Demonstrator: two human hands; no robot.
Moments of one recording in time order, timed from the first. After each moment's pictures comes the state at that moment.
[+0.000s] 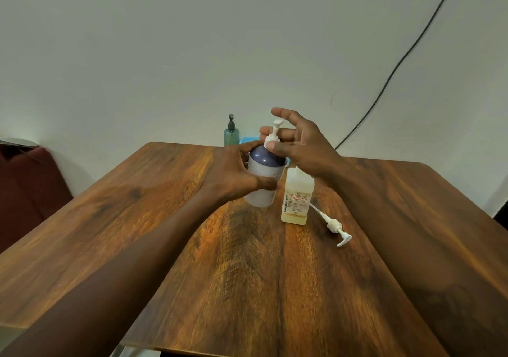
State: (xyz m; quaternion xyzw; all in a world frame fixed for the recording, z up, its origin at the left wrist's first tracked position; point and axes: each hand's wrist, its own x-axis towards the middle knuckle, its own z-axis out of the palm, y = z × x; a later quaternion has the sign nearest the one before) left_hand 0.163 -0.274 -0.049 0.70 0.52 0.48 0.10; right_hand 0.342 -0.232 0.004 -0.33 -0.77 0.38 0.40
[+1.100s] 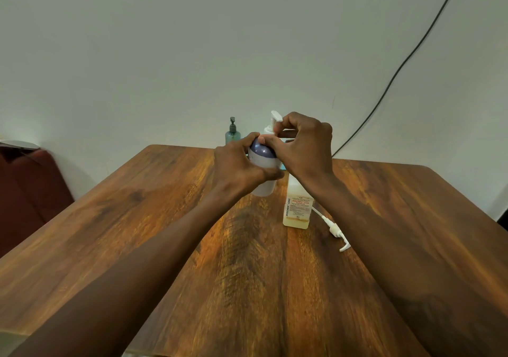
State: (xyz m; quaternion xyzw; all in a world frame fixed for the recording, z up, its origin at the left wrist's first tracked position) left_hand 0.172 -0.261 -0.047 0.65 0.55 0.53 0.00; right_hand 0.318 -0.229 -0.004 -0.36 -0.74 0.02 0.57
